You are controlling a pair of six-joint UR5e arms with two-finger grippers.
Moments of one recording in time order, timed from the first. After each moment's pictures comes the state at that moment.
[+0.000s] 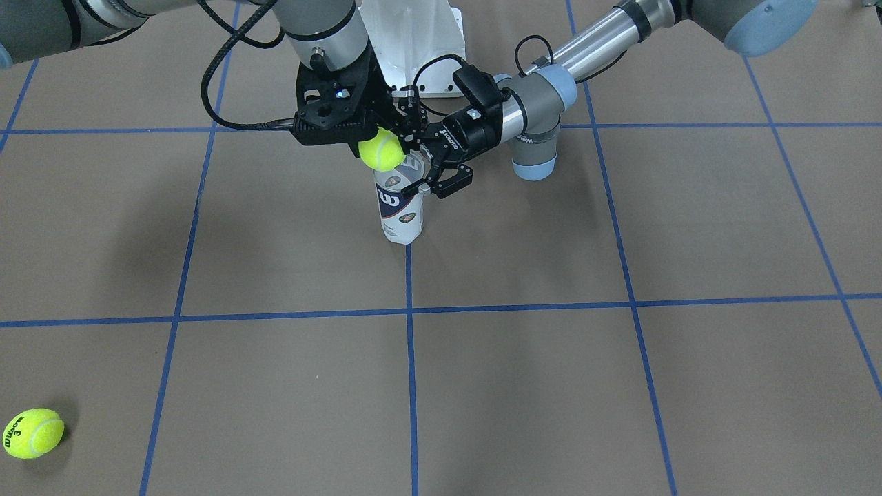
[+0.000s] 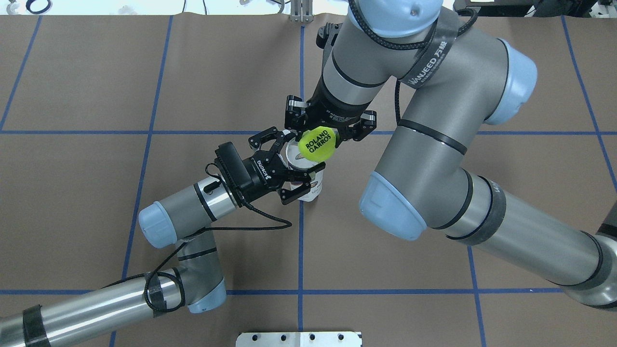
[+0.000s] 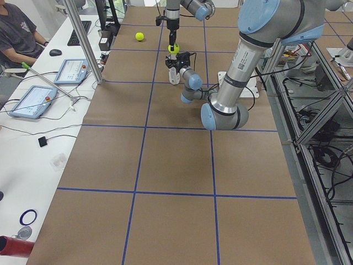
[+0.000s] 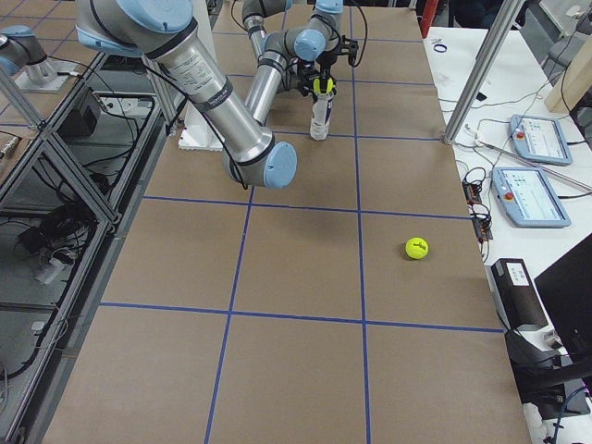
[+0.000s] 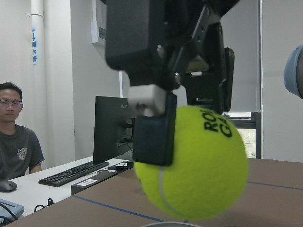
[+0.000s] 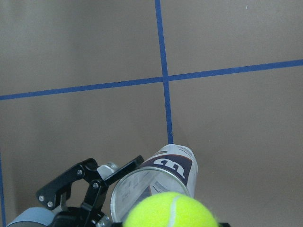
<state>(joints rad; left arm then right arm) -0.37 -2.25 -1.18 -3.53 -1.33 -0.23 0.67 -0.73 1.84 -1.80 2.09 1.24</state>
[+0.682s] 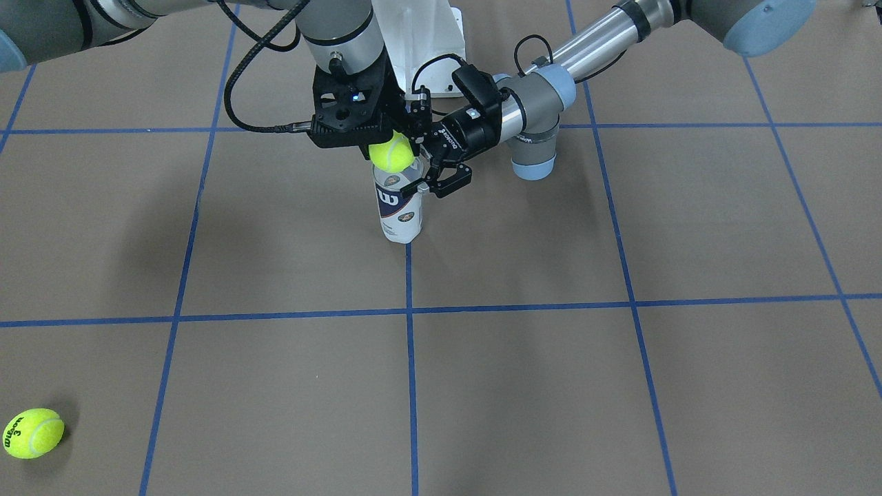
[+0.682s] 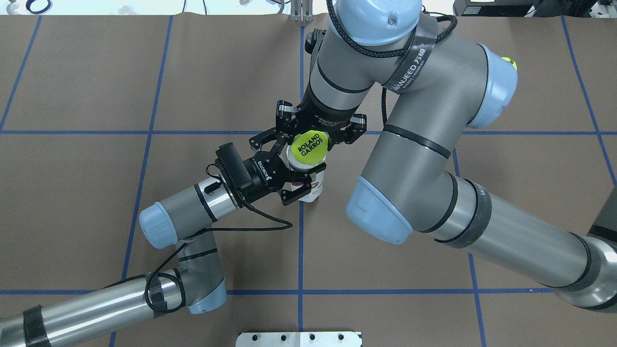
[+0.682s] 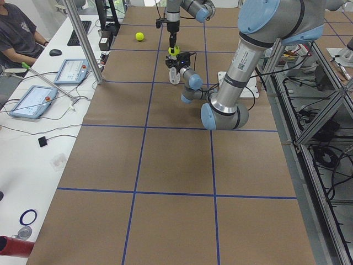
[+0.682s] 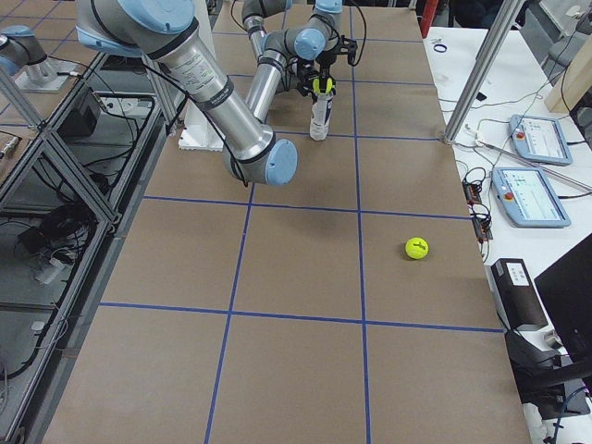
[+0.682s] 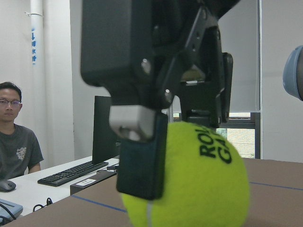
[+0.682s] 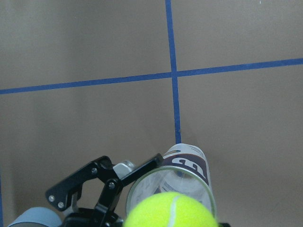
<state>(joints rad) -0.37 -2.25 -1.18 -3.53 -1.33 -0.23 0.66 -0.72 1.82 -1.80 2.07 1.24</state>
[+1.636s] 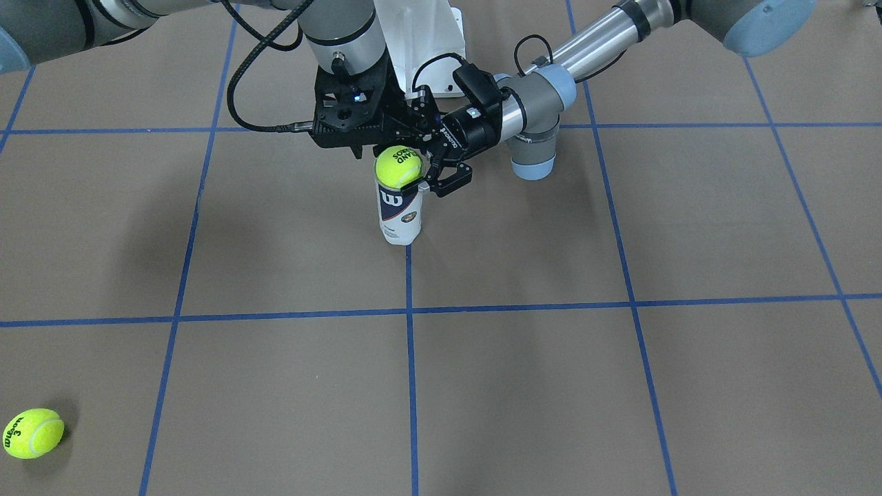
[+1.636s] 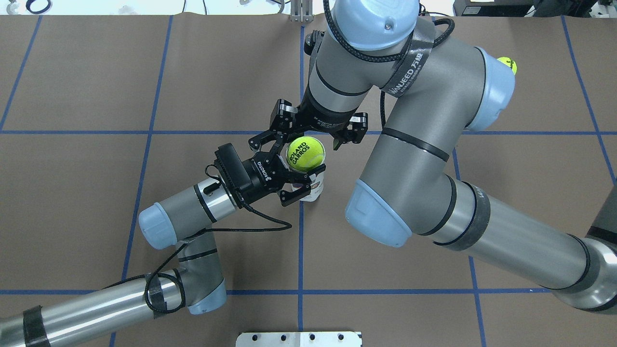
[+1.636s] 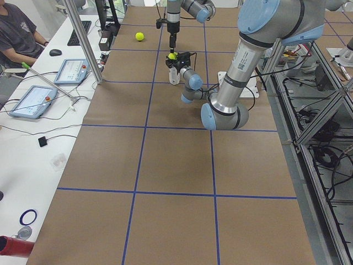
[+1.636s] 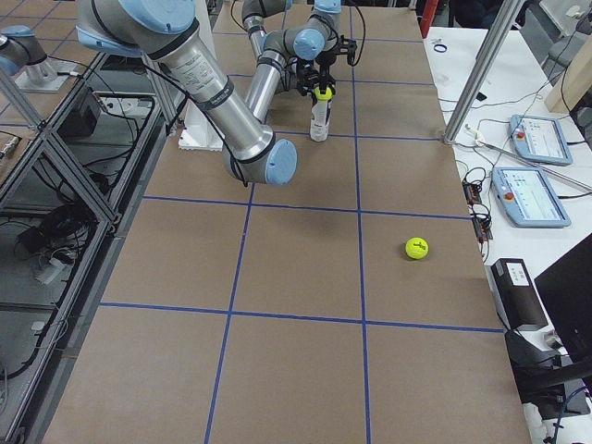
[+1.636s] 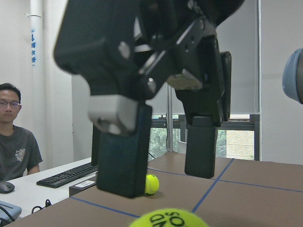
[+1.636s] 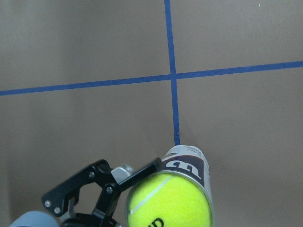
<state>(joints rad) -0.37 -2.25 -1.18 -3.54 -1.33 -0.23 0.65 -0.72 1.82 -1.80 2.06 1.24</state>
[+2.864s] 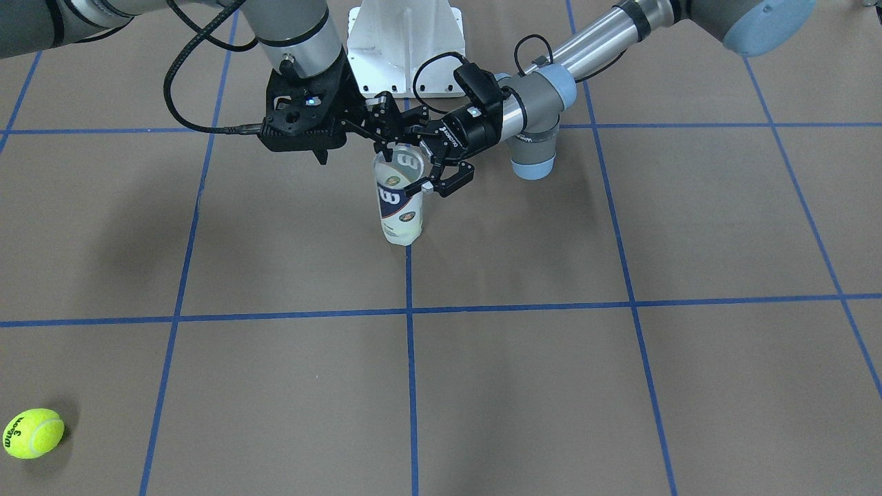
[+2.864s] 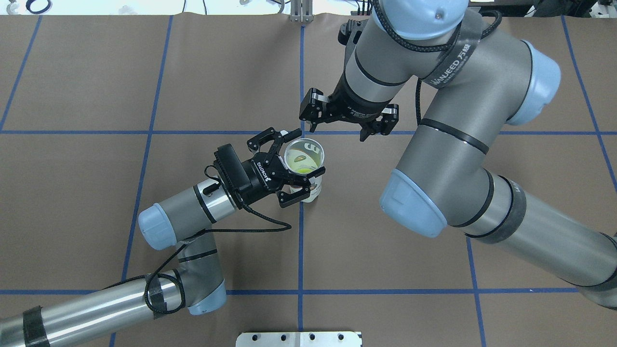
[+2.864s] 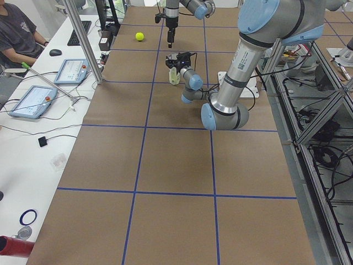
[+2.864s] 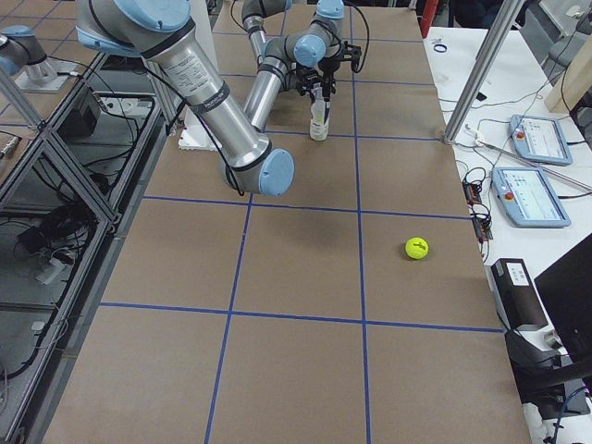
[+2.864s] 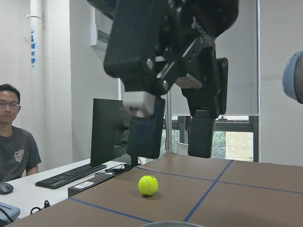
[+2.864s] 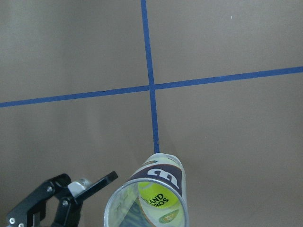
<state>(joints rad) -0.37 -2.25 -1.18 -3.55 -1.33 -0.23 0.72 -0.81 1.89 -1.80 2.07 1.23</state>
